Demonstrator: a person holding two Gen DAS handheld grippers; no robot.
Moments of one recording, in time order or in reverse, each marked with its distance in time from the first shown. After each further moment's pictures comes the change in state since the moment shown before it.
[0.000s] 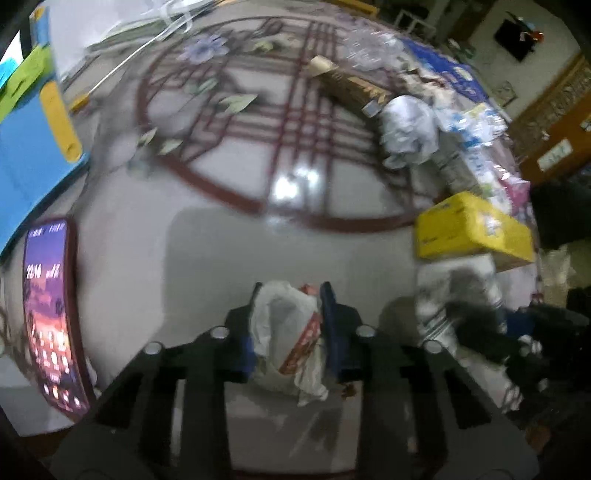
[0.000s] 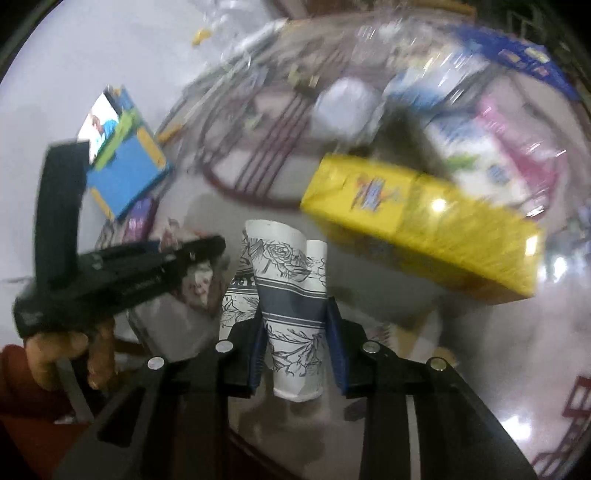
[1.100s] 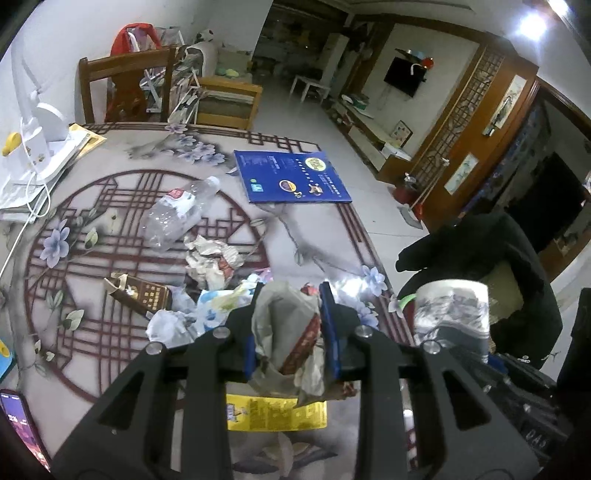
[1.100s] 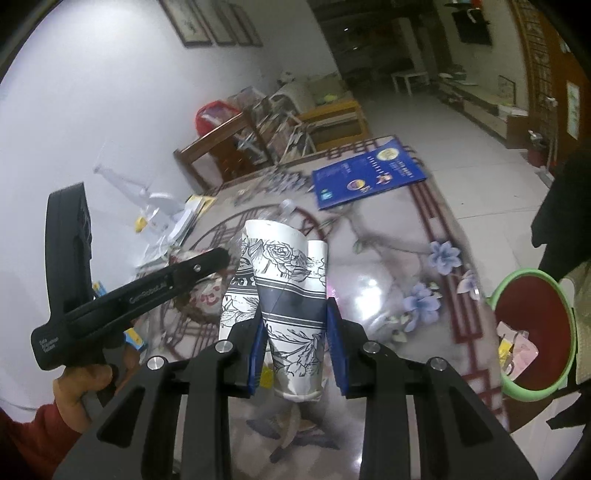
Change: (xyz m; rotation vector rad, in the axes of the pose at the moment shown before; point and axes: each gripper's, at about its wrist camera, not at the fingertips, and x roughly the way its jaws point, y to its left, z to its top) left arm -0.074 -0.173 0.107 0.207 -0.315 -0.297; right arm -0.188 -0.081 0.001 0.278 -0.535 -0.188
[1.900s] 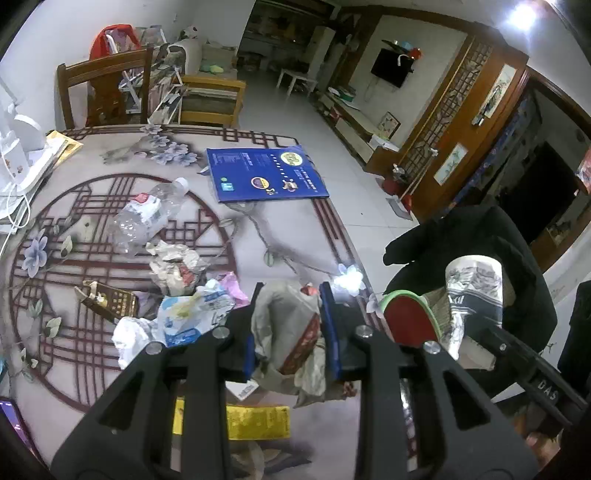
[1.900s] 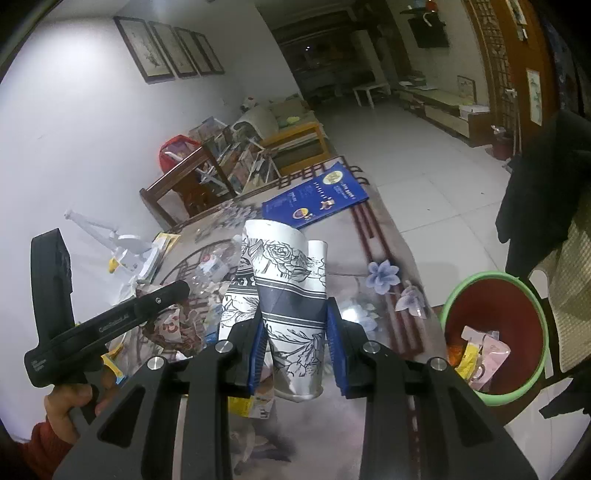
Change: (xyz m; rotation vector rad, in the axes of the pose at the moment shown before) left arm 0.017 -0.036 0.008 0.036 0.026 -0.037; right arm -0.034 -0.062 0.012 0.095 -0.084 -0.087
